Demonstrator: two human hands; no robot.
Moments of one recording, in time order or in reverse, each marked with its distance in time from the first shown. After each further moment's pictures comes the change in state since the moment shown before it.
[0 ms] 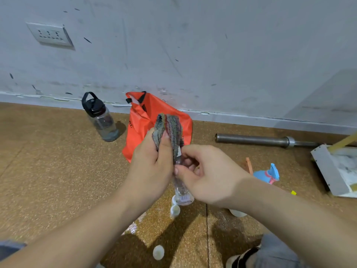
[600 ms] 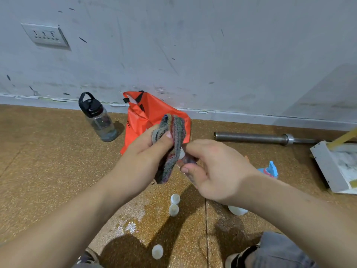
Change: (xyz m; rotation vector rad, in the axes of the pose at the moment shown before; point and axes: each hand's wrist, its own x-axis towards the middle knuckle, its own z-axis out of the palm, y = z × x) left_hand 0.011 0.010 -0.015 -0.334 -0.309 -0.193; right_hand -0.008 0.004 -0.022 -0.408 0.018 -0.116
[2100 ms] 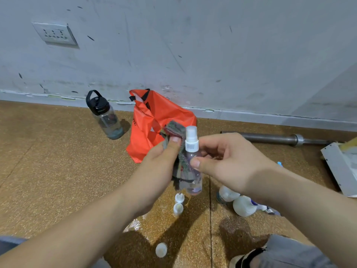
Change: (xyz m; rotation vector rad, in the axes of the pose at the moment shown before) left_hand -0.004 -0.018 0.025 -0.167 0.058 -0.215; right_hand 0.002 0.005 -0.003 0.652 -0.022 0.215
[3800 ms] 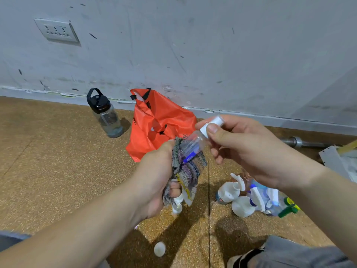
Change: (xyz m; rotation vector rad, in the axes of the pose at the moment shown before) left_hand 0.012 -0.005 -0.003 -0.170 0.240 -0.315; right_hand 0.012 -0.002 -0.027 0.407 0.035 -0.005
